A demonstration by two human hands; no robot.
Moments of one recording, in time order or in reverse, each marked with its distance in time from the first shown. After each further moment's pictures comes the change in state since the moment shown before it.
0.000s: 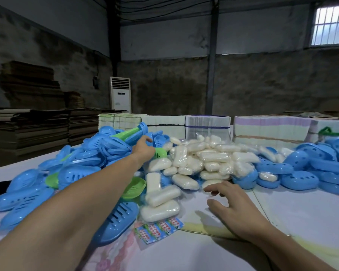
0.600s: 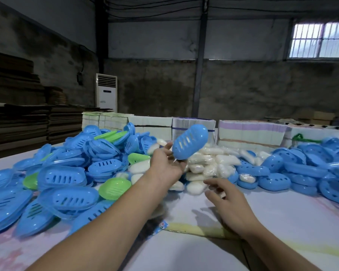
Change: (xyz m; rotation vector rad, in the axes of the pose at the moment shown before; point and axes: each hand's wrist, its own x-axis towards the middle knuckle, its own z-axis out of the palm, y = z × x) left_hand -0.129 0.087 0.038 -1.591 -0.318 -0.533; right_hand -0.005 0.004 -0.017 0.192 0.186 0.126
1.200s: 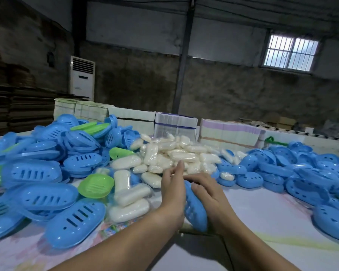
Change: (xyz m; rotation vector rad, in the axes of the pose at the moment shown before) left_hand -0.023 -0.081 -0.035 0.569 0.045 0.187; right_hand -0.007 -0.023 0.003 0.131 -0.014 -0.082
